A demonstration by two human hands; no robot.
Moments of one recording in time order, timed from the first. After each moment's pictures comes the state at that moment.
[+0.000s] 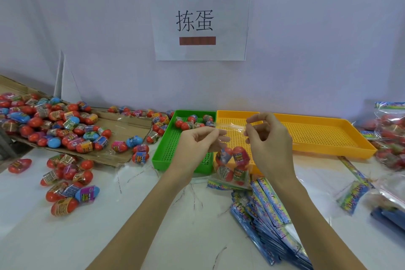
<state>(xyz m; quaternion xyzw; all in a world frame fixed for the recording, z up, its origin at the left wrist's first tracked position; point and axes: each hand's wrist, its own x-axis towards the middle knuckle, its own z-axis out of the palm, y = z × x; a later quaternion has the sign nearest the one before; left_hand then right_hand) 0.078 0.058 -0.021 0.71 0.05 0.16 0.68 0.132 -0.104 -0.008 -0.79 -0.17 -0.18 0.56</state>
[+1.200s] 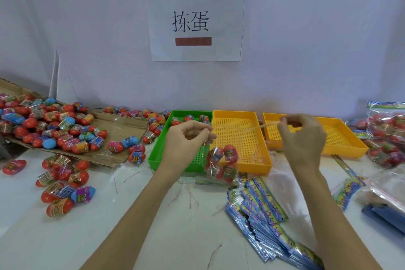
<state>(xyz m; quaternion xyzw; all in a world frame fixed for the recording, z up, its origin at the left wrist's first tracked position) 0.077 0.071 -0.020 0.76 0.04 0.26 0.60 0.187 -0.160 -0.020 -0.83 -0.07 -0.33 0.44</state>
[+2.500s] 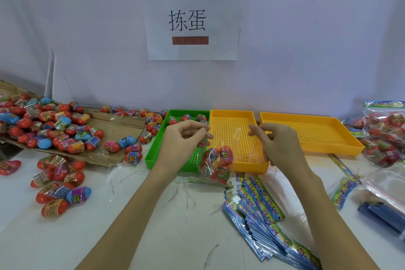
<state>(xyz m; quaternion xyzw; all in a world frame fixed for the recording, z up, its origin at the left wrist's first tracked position) 0.078 0.072 -0.019 0.74 0.04 0.24 0.62 0.177 -0.149 -0.024 -0.86 -0.23 -0.16 0.43</state>
